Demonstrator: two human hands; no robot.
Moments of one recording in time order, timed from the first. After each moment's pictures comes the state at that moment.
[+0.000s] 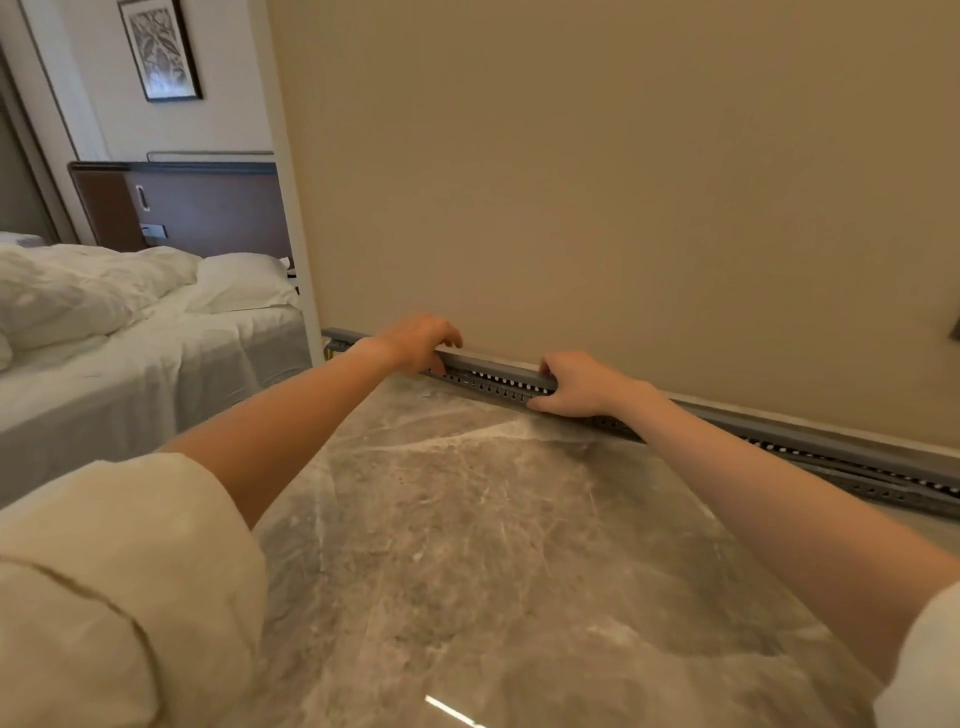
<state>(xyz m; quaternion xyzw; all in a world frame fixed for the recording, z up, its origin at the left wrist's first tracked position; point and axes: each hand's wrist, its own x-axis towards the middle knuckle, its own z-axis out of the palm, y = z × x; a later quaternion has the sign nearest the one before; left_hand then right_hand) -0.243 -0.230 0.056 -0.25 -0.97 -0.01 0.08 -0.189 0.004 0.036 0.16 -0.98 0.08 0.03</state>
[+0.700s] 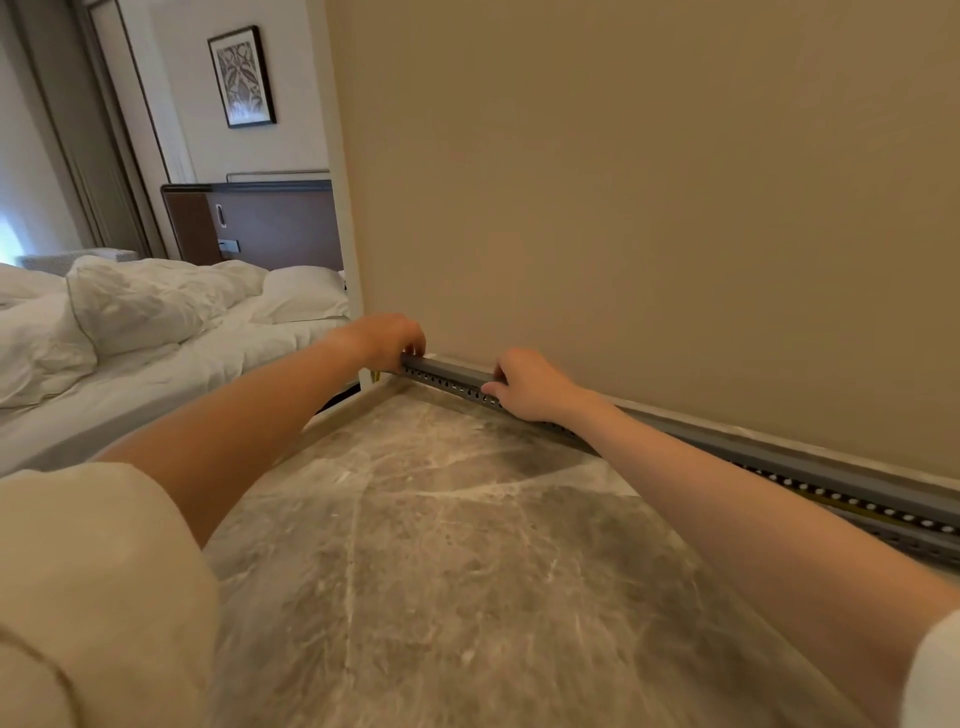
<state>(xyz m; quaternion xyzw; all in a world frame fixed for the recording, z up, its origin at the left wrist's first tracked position) -0.295 -0.329 0.064 -0.16 -0.98 0.10 0.06 -0.251 -0.115 0.035 0.22 -0.96 0.15 0.06</state>
